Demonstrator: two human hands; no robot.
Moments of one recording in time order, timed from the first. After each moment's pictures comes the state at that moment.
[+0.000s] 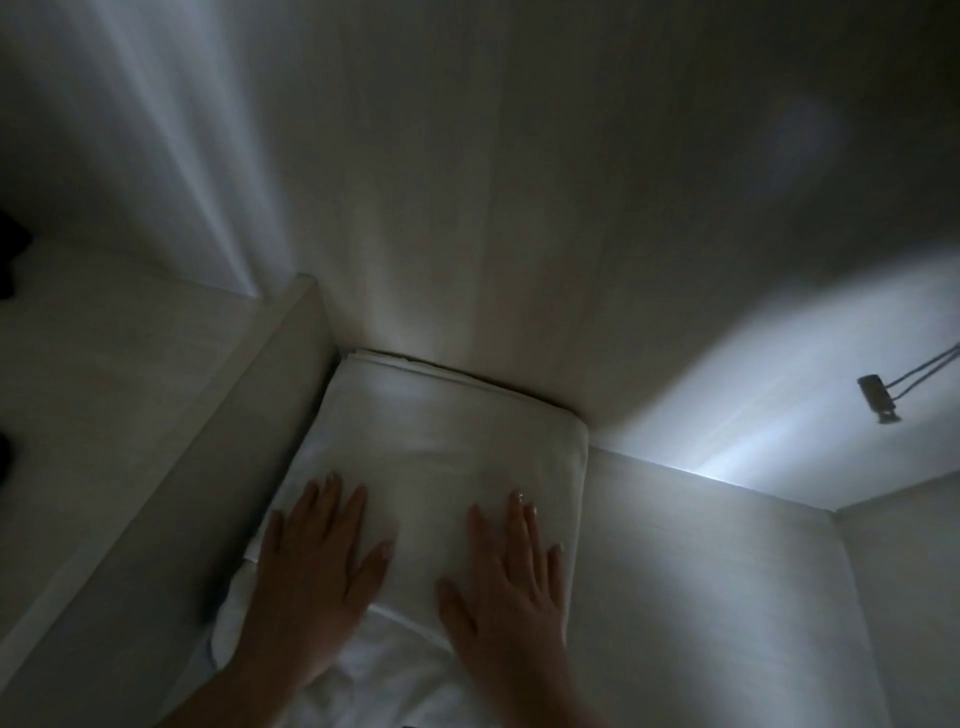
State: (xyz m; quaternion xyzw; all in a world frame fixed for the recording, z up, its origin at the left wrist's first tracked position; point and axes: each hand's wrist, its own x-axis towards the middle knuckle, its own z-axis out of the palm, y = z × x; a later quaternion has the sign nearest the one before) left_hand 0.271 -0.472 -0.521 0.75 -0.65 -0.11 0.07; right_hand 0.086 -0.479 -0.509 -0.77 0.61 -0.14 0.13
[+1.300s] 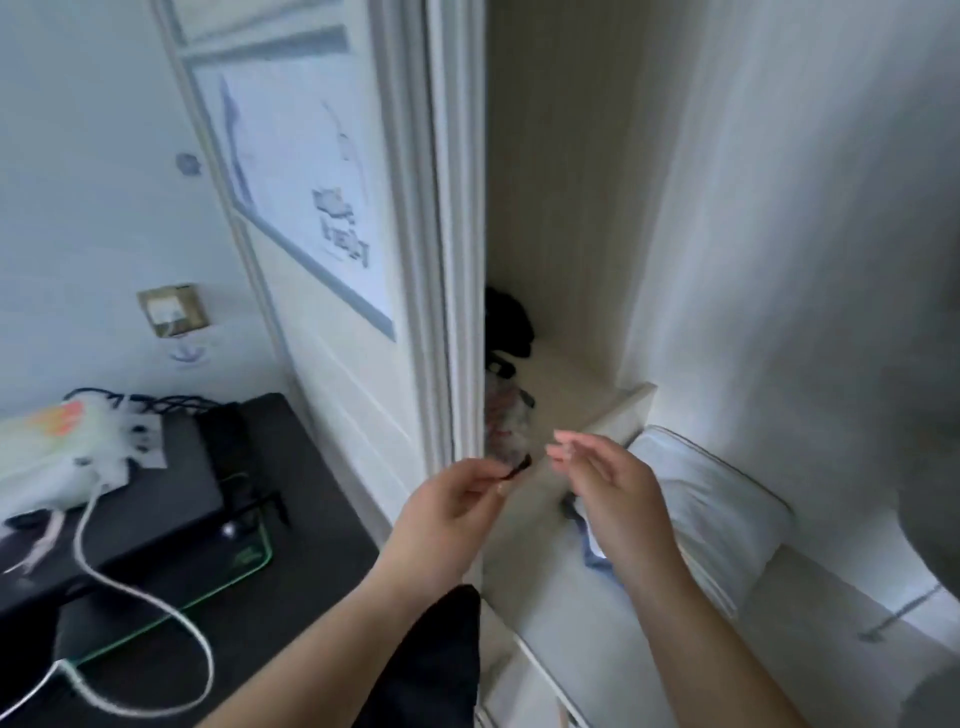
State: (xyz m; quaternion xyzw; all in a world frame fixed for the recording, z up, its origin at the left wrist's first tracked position) left_hand 0.260 -0.094 -0.210 0.72 -0.39 -0.18 0.54; right_hand 0.151 -0.225 -0.208 -0.68 0.29 -0.36 0.57
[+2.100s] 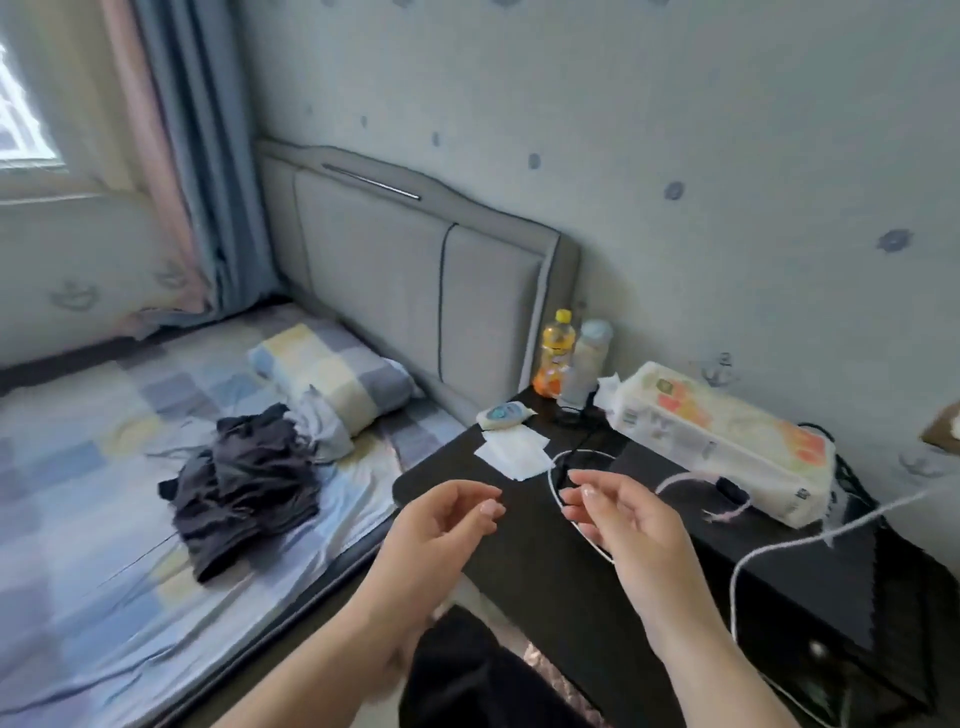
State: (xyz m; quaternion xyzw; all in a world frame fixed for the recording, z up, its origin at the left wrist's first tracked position) left_hand 0.242 0.384 -0.202 0.71 0.19 0.18 0.65; right_hand 0.343 0.223 -0.179 -0.74 -0.22 0.12 0.63
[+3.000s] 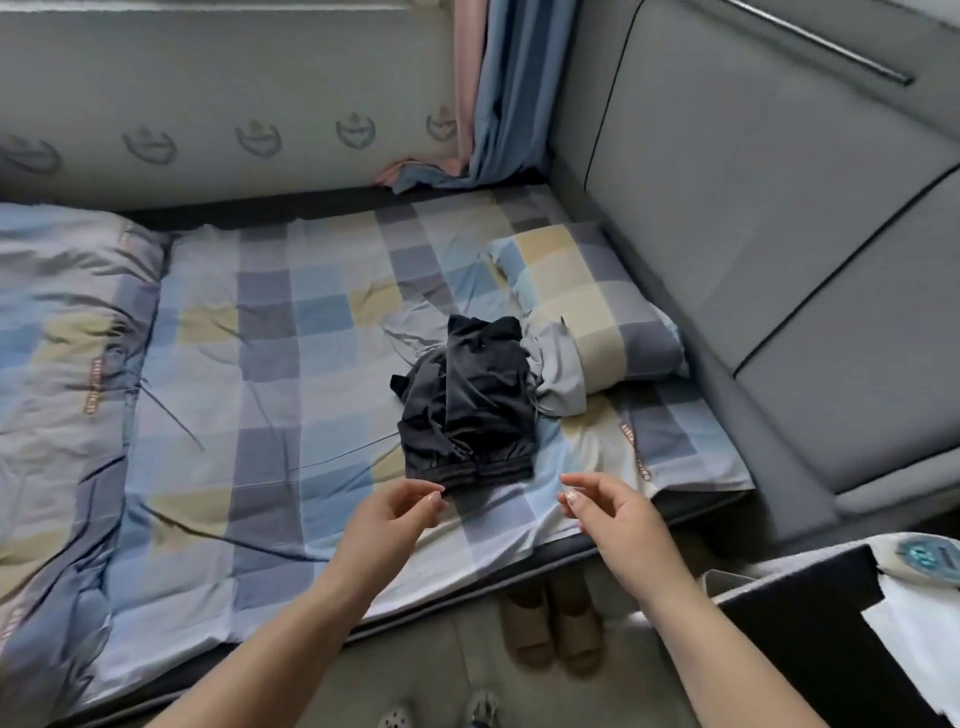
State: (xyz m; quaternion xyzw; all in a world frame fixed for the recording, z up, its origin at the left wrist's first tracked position) left_hand 0.104 0.792 -0.346 0.55 0.55 0.21 0.59; right_hand 0.330 0.700 -0.340 -0.72 -0.34 0.42 0.43
